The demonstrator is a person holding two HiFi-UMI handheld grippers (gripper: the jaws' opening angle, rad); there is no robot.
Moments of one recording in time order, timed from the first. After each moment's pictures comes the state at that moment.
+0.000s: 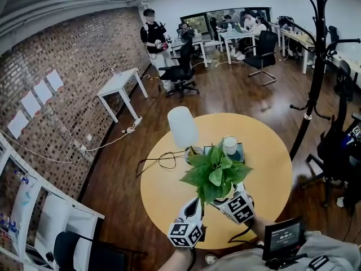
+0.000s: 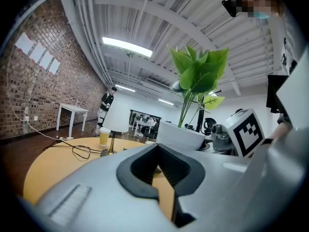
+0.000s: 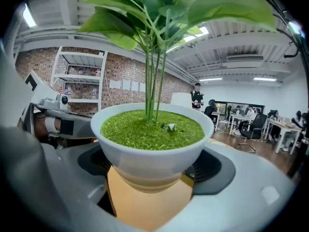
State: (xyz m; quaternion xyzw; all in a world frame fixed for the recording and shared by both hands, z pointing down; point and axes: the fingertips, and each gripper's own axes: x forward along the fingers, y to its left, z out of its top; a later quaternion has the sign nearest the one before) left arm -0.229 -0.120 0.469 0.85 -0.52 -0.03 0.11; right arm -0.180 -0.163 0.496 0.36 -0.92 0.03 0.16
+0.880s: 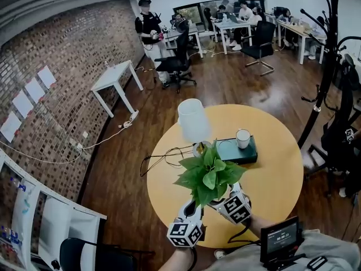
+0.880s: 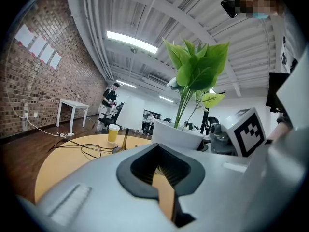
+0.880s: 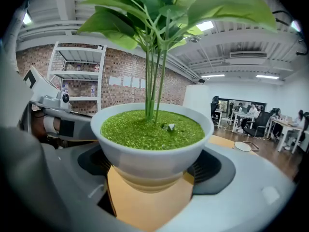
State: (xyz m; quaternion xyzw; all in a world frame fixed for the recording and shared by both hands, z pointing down) left arm -0.318 -0.144 0.488 0.85 -0.50 -0.02 0.14; right arm -0.281 -0.182 0.516 0.36 -0.91 0.04 0.18
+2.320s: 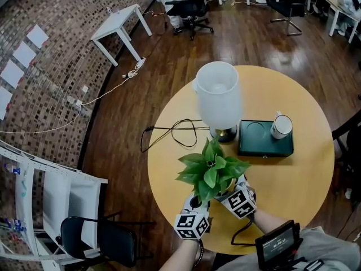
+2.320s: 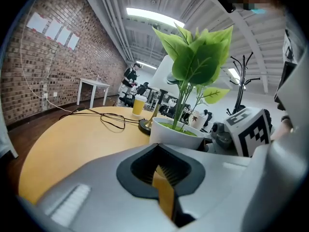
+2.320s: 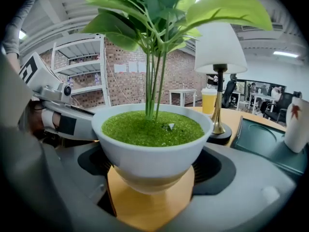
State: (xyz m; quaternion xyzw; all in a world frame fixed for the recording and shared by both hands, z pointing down) left arm -0.378 -0.256 0.648 0.78 -0.57 0.05 0.25; right arm -0.350 -0.289 0.680 0.27 -0.93 0.10 0.23
